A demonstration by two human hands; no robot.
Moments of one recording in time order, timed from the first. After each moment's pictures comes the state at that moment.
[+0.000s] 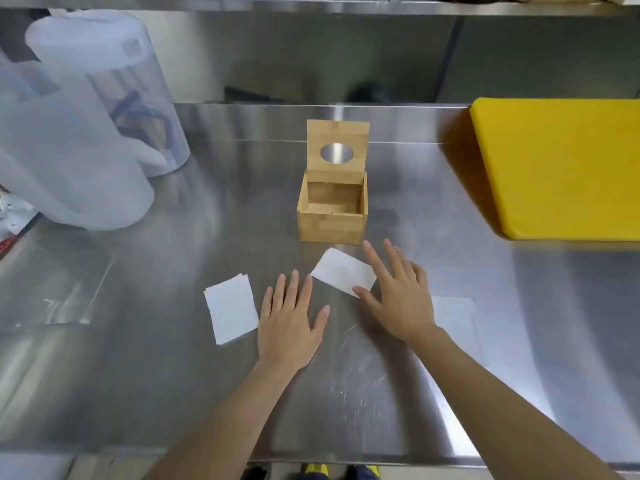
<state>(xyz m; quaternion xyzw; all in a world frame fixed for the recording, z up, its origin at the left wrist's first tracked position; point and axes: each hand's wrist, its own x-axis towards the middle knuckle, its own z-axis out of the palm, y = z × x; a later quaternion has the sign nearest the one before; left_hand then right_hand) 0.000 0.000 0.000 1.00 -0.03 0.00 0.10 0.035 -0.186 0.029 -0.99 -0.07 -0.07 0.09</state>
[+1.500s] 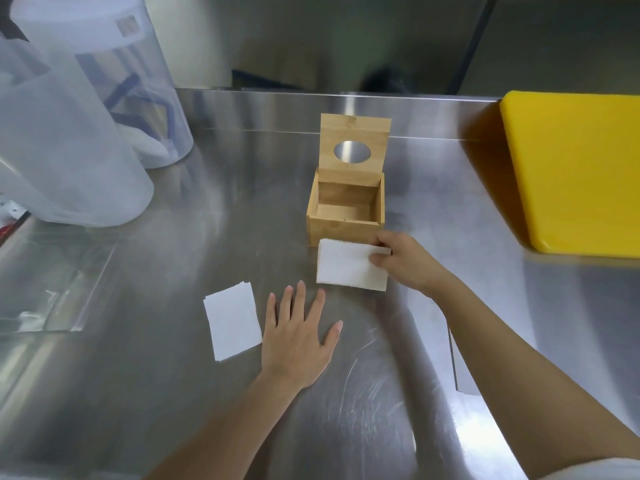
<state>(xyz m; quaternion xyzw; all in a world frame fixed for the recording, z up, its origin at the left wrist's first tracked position) 0.011 0.000 0.005 1.00 -0.03 -0.05 0.04 0.113 -0.178 0.088 -0.89 -0.08 0.16 0.42</state>
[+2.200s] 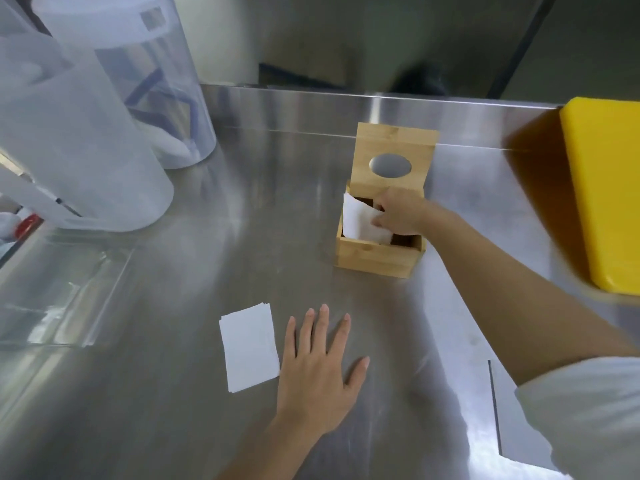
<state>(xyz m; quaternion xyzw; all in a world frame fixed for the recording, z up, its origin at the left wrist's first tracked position) 0.012 0.002 0.000 1.00 -0.03 -0.05 0.08 0.246 -0.128 0.094 -0.96 -0.16 0.19 0.10</state>
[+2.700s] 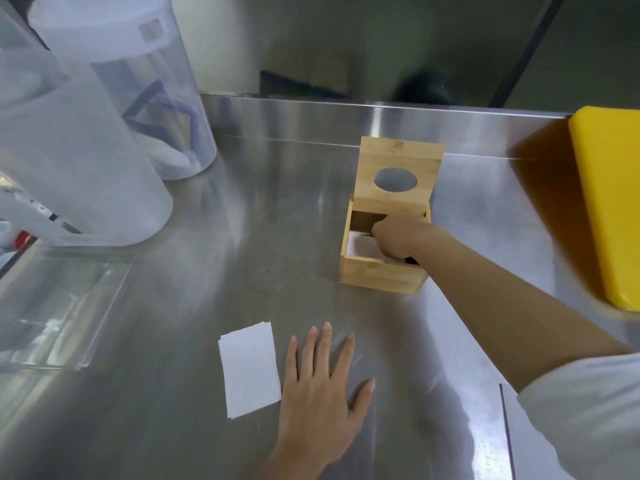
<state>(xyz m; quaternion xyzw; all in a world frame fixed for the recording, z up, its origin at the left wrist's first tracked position) 0.013 0.004 -0.002 0.99 -0.03 -0.06 0.08 0.247 -0.115 0.085 -0.94 -0.22 0.23 -0.12</state>
